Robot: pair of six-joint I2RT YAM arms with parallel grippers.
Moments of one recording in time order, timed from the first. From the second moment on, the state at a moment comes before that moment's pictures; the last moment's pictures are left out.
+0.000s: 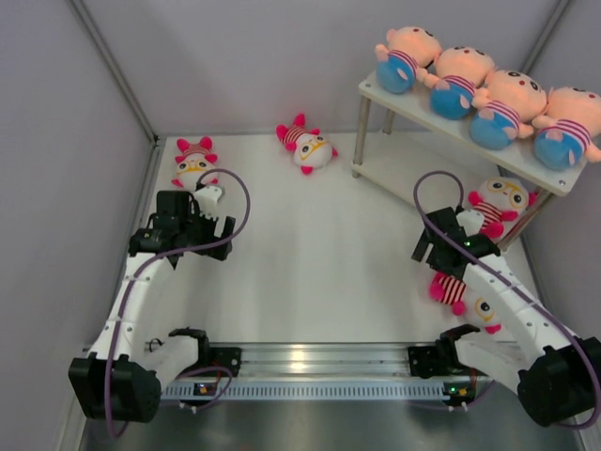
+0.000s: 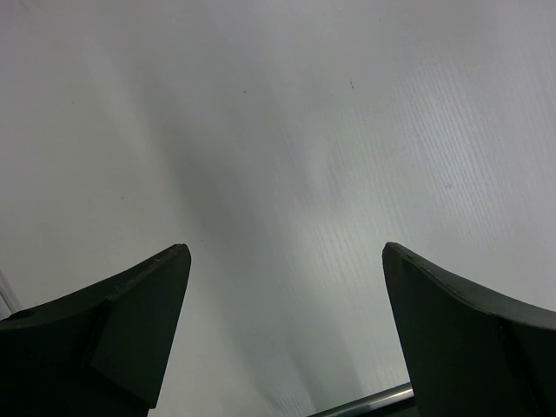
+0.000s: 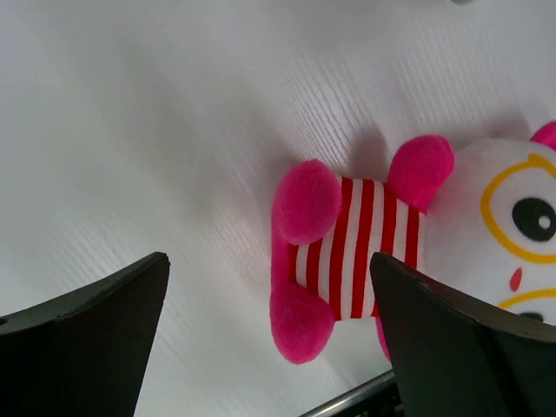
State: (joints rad) left arm -0.07 1.03 0.94 -0.78 0.20 0.24; right arm 0.32 1.00 0.77 -0.89 0.47 0.67
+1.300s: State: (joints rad) left arm -0.07 1.00 0.93 -0.78 0.22 0.25; right arm 0.95 1.50 0.96 -0.44 0.17 0.06
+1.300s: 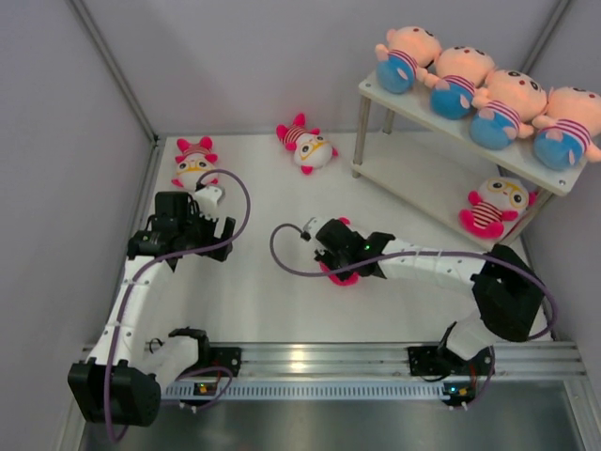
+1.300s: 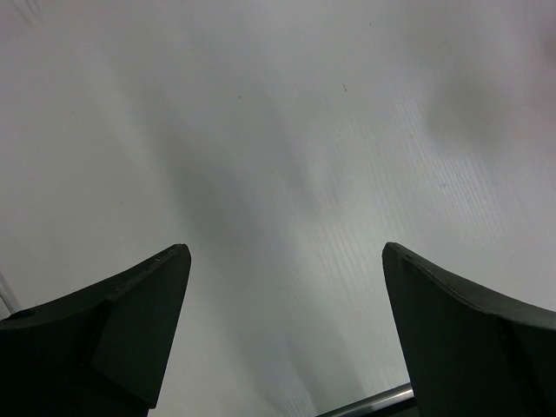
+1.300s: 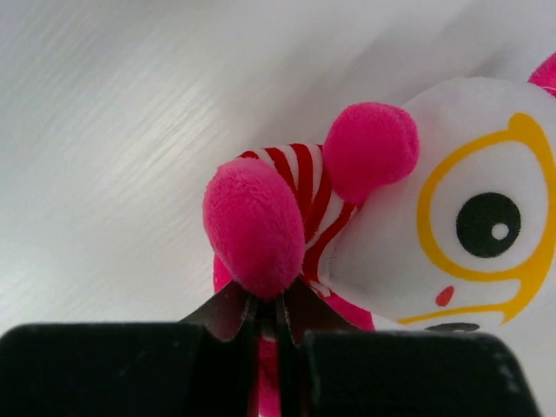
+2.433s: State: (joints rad) left arm -0.07 1.00 0.93 -0.78 0.21 0.26; right arm 1.14 1.58 0.89 -0.29 0.24 -0.34
